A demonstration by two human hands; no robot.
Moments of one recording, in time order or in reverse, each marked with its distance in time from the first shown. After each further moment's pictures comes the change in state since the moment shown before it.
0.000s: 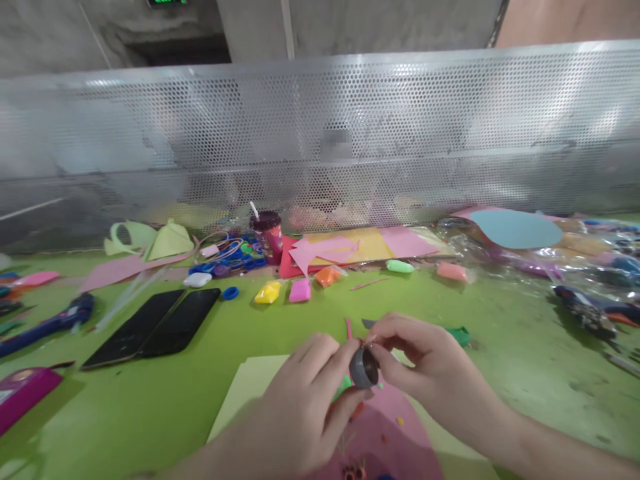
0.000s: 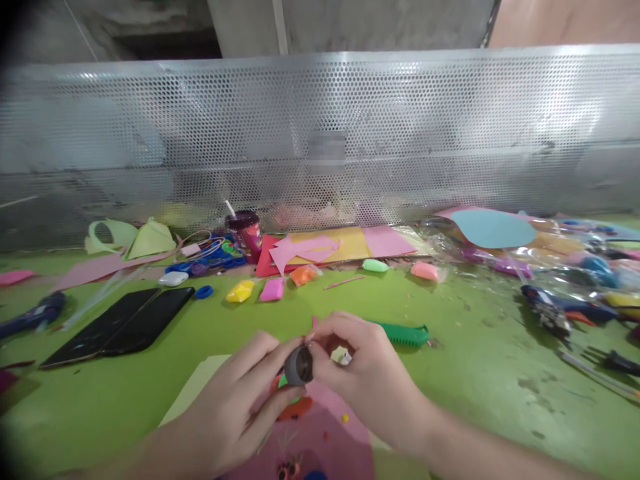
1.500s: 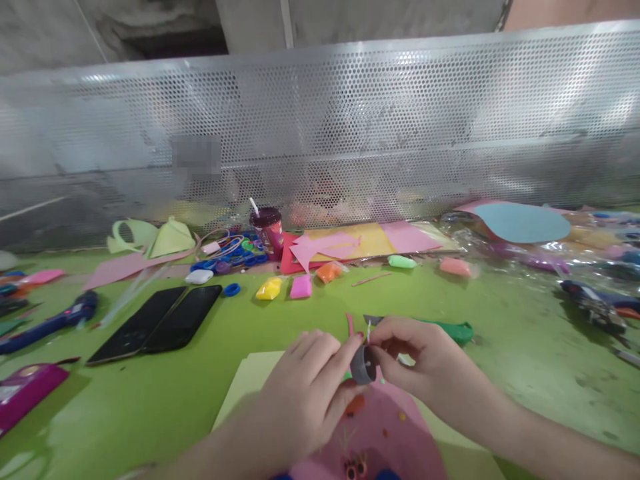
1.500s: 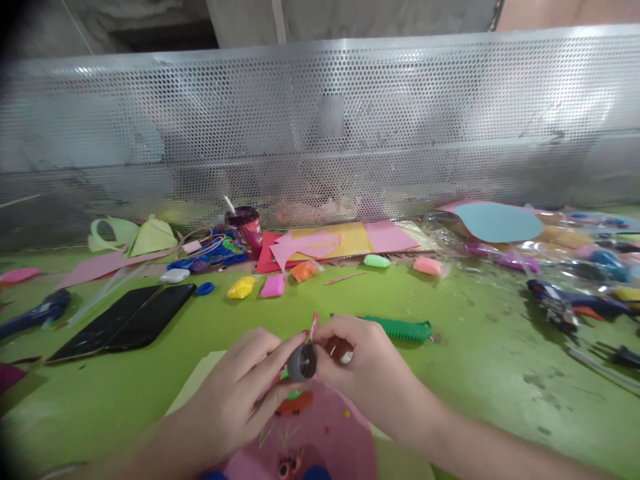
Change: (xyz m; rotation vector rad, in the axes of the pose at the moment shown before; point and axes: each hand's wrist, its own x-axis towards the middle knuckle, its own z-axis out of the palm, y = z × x) left_hand 0.002 -0.006 0.002 0.206 0.085 0.125; right_hand 0.001 0.001 -0.001 -0.041 -0.115 0.120
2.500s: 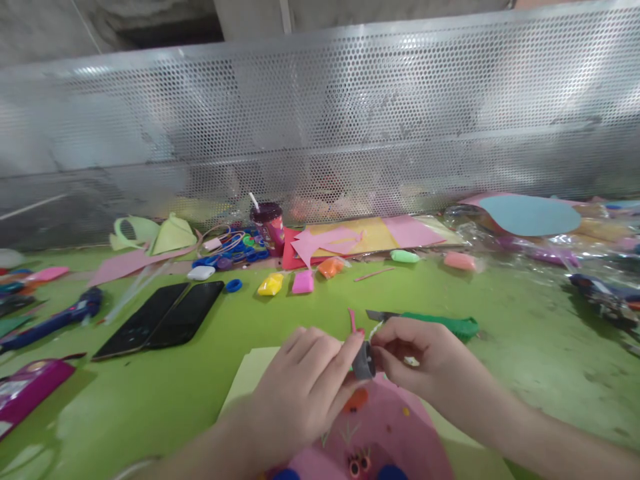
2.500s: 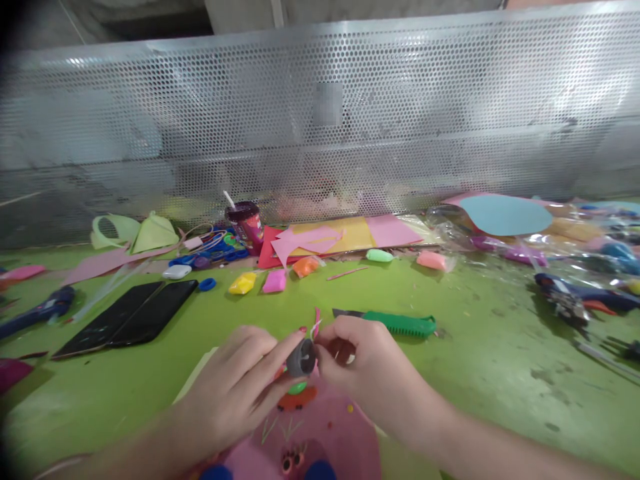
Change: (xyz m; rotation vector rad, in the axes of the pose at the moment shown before) left_hand 0.000 -0.004 -0.003 0.178 0.125 0.124; right_hand -0.001 0.007 0.005 0.046 -0.020 0.025
